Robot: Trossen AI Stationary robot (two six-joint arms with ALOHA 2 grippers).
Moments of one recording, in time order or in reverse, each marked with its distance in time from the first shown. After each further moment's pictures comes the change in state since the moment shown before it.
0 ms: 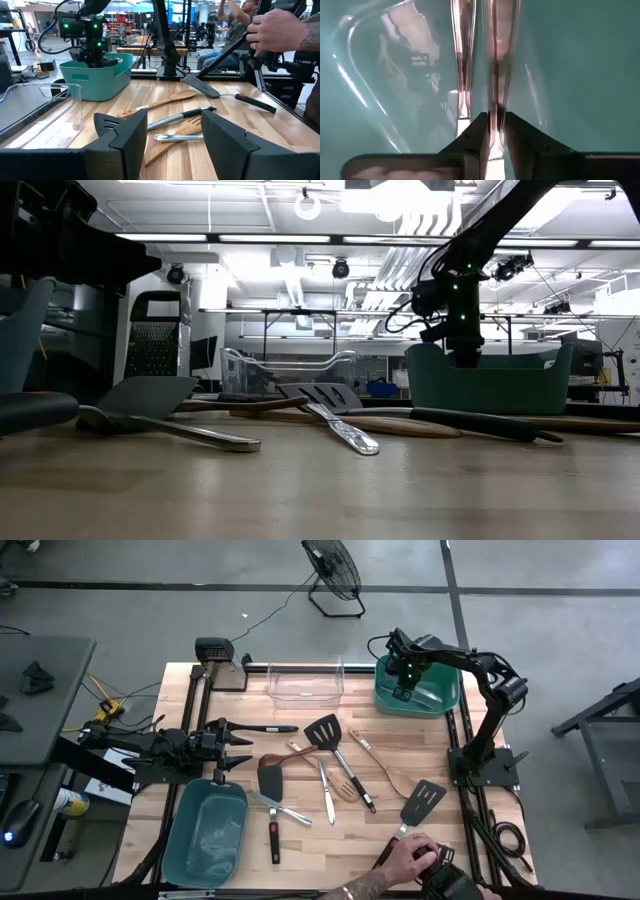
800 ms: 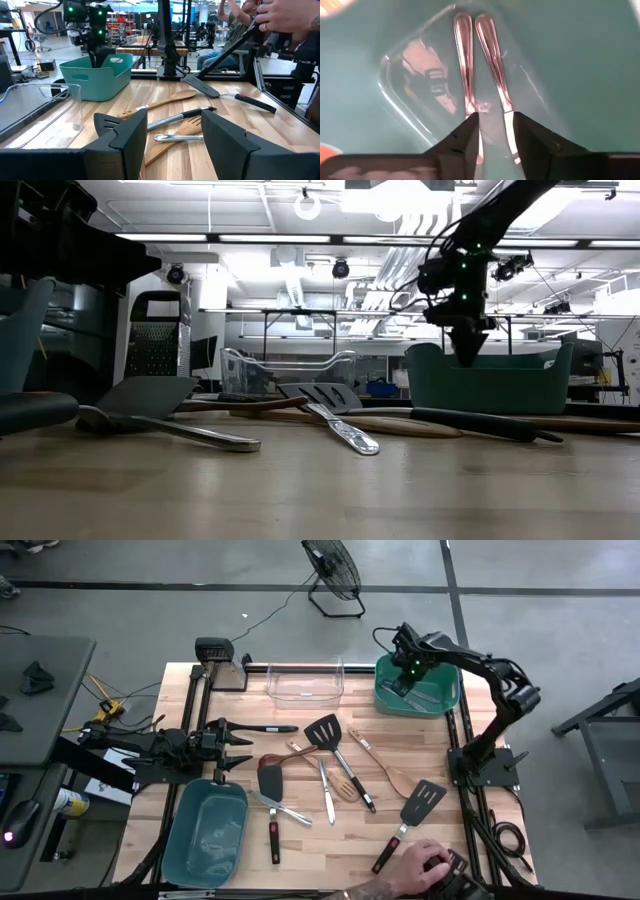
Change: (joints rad) left arm 0.000 0.000 0.000 0.000 0.000 0.000; right arm 0.009 -0.130 0.000 -0.039 -0.053 0.297
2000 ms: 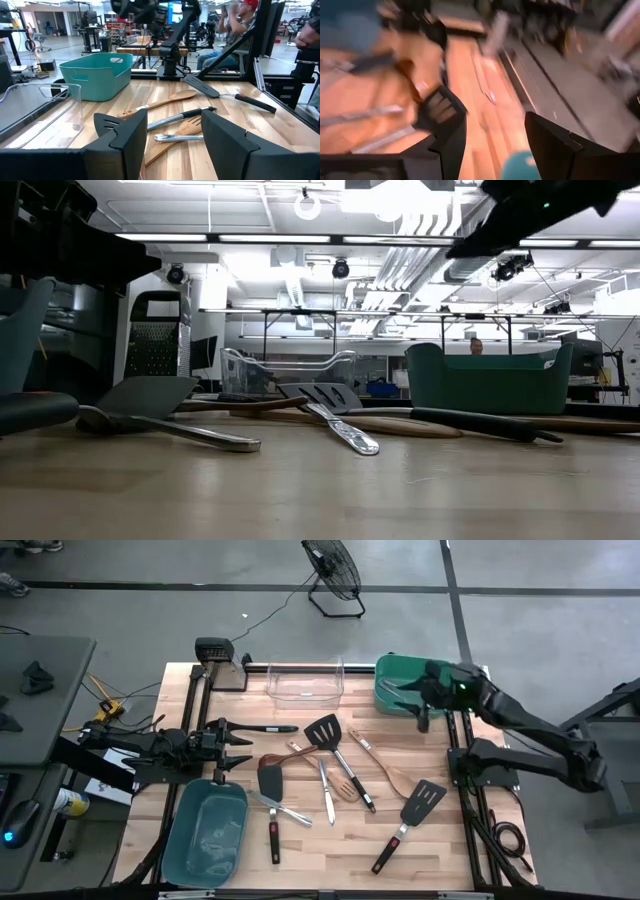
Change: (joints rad) left arm 0.000 0.000 0.000 0.000 0.000 0.000; right arm 0.319 -0.953 -0.564 0.646 -0.402 -0.216
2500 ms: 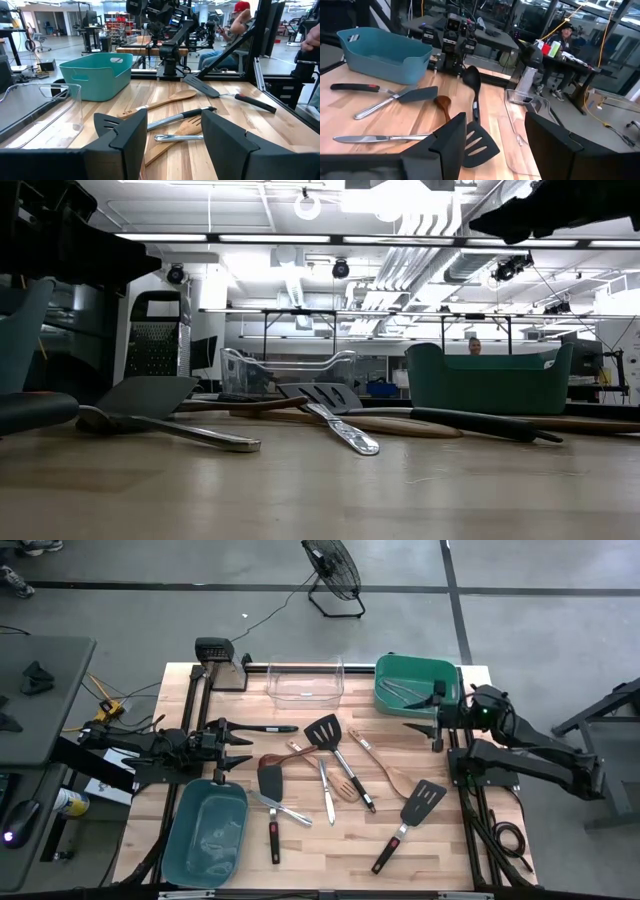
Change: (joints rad) left arm 0.000 0.000 0.000 0.000 0.000 0.000; right arm 0.111 -0.265 -0.185 0.132 -0.071 0.029
